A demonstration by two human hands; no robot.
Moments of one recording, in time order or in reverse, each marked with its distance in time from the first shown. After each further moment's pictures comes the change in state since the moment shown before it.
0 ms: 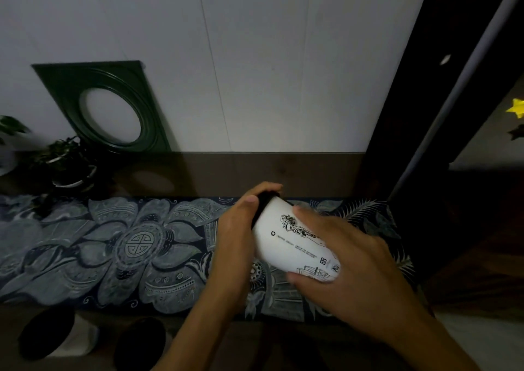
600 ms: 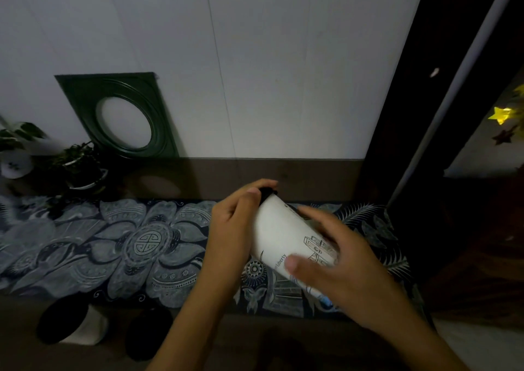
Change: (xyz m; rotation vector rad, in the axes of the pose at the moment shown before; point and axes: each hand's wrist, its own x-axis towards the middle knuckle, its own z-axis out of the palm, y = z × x) left_hand -0.023 0.029 -0.005 0.113 0.040 0.097; right_hand -0.020 -0.027 -0.010 0.558 -0.137 0.291
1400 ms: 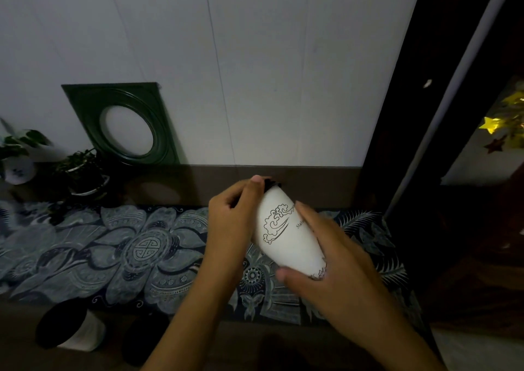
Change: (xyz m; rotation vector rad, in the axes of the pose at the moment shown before) left_hand 0.004 0.014 0.009 -0.019 0.037 -0.033; right_hand -0.006 0.001 0.003 -0.261 0.071 -0.064
